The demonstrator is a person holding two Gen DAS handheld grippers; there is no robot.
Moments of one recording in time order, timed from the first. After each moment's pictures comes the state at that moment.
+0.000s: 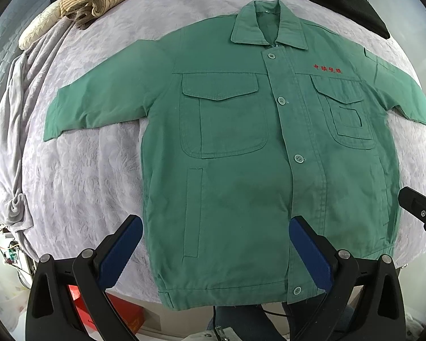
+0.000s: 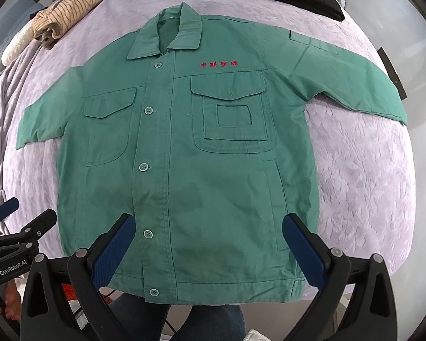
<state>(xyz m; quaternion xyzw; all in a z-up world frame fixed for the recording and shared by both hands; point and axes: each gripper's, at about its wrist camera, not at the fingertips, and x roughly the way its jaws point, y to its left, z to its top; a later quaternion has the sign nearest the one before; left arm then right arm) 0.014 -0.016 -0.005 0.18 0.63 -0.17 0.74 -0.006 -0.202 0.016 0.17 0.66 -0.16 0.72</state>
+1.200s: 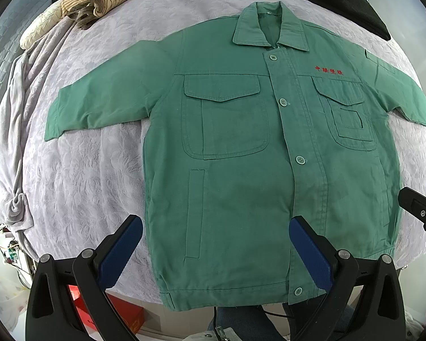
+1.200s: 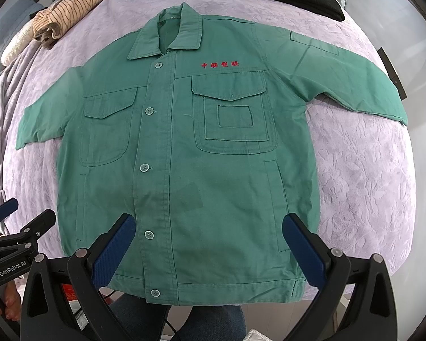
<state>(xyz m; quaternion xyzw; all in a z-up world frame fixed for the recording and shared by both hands) 0.014 -0.016 -0.005 0.18 0.63 -0.17 0.74 -0.006 -0.201 0.016 0.17 0.66 -0.16 0.72</state>
